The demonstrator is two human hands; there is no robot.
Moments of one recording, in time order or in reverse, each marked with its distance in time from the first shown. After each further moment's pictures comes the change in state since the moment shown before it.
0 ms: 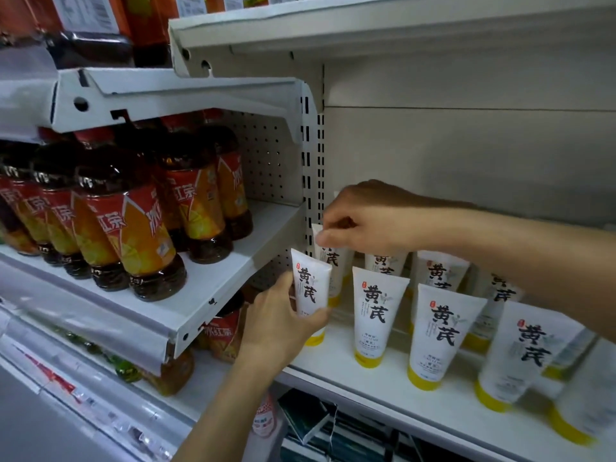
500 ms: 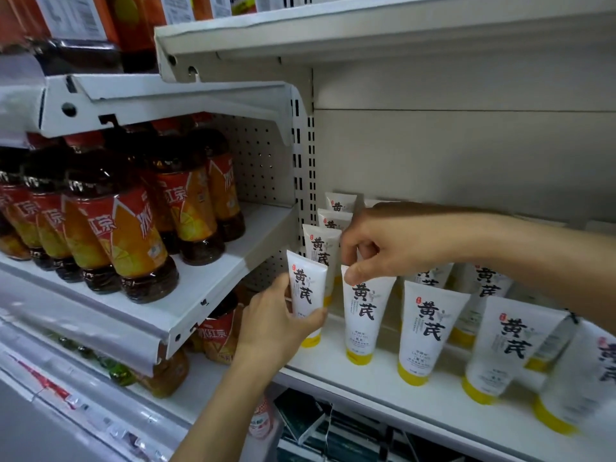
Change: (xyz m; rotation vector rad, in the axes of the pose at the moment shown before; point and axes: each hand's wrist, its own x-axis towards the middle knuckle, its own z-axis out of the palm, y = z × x) left_hand -0.005 0.007 0.003 0.037 0.016 0.021; right_hand -0.037 0.008 -0.005 0.013 -0.179 0.041
